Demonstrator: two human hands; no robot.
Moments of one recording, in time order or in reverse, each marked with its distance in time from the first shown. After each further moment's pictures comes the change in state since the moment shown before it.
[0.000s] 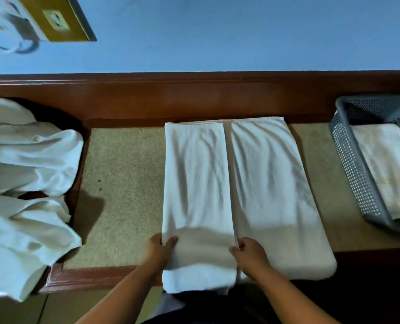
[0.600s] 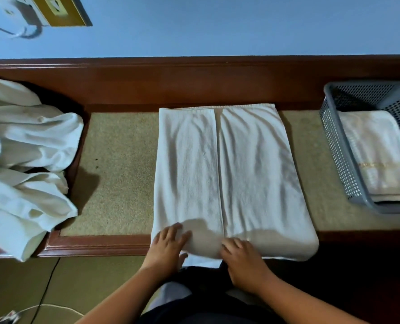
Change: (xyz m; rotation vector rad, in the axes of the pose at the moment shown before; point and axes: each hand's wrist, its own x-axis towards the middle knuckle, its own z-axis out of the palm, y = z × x) left_hand -0.067 -0.036 0.060 0.921 0.023 0.659; right_hand -0.030 0.107 0.011 -0.756 0.183 -0.897
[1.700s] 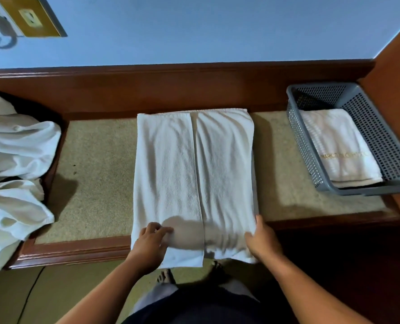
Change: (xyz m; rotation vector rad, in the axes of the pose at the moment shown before) left_hand 0.004 0.018 -0.014 -0.260 -0.098 -0.132; right_hand -0.028 0.064 -0.042 0.620 0.016 0.988
